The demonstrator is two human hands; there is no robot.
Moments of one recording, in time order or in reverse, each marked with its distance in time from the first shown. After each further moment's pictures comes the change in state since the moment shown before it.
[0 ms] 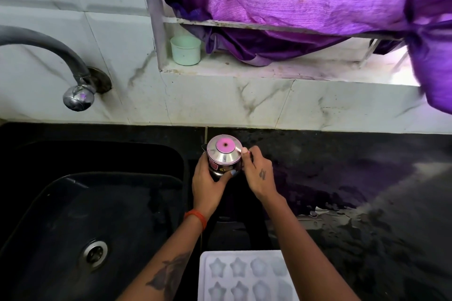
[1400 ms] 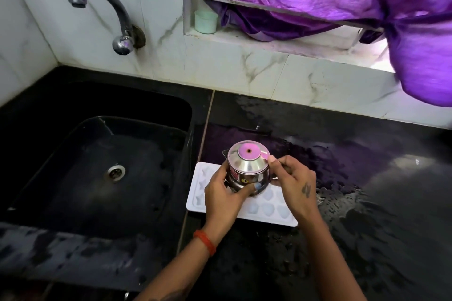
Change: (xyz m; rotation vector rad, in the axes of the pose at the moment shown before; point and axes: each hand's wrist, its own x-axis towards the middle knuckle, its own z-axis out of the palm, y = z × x) left_hand -0.229 0.059 -0.008 -0.258 0.012 -0.080; right_hand -0.198 -0.002 -0.120 0.111 0.059 -0.054
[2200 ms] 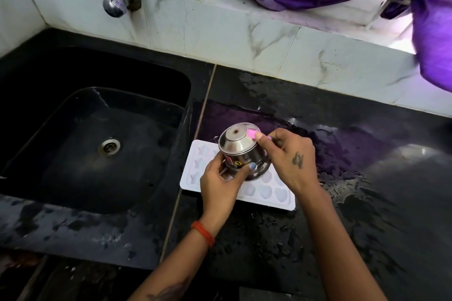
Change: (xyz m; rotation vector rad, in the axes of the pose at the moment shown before) left_hand -0.010 -0.019 0.011 -0.093 0.082 -0.138; right_hand 0.013 -0.025 0.001 -0.335 -0.108 -0.108
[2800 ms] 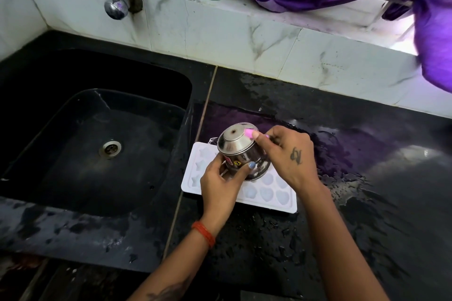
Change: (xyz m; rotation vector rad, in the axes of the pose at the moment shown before) left_hand 0.000 0.014 -0.002 -0.025 0.015 0.006; right_hand 0.010 -0.010 0.001 -0.075 -0.037 -0.015
